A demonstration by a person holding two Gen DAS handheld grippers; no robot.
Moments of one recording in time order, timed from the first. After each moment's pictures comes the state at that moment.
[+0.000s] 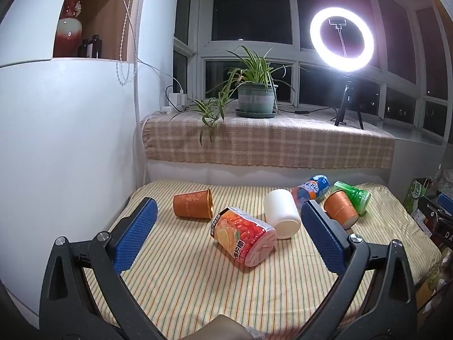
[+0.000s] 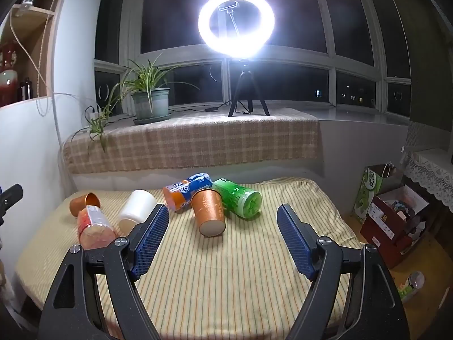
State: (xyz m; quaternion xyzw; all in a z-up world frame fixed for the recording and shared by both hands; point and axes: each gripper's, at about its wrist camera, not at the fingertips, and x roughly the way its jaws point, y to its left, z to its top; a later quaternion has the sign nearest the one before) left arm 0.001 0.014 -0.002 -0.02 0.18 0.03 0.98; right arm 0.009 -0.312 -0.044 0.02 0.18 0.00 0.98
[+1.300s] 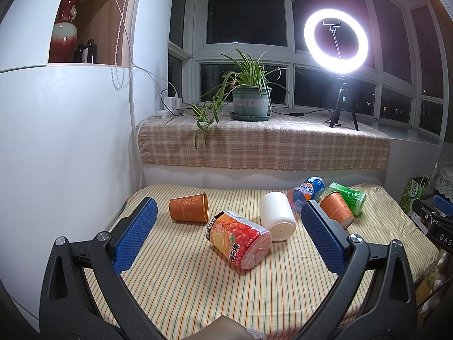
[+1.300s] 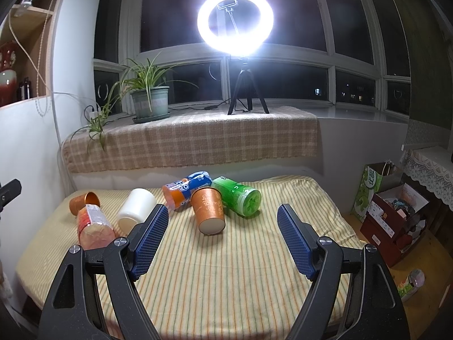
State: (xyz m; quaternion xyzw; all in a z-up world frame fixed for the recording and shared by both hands) left arm 0.001 0.005 0.004 -0.01 0.17 0.02 0.98; right arm 0.008 -0.315 -0.048 0.03 0.18 0.00 0.98
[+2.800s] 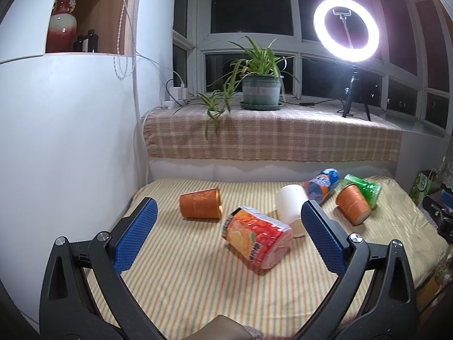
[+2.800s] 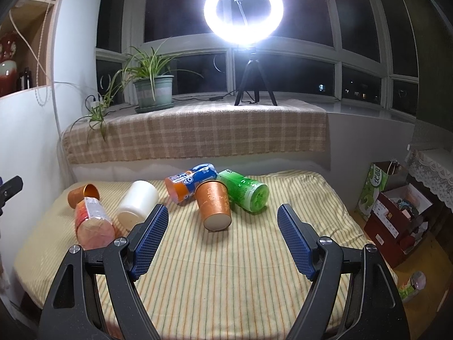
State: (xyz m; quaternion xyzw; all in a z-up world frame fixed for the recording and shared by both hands) left arm 0.012 0.023 -0.009 -0.01 0.19 0.04 0.98; right arm 0.024 -0.303 -0.056 0.02 0.20 0.01 0.98
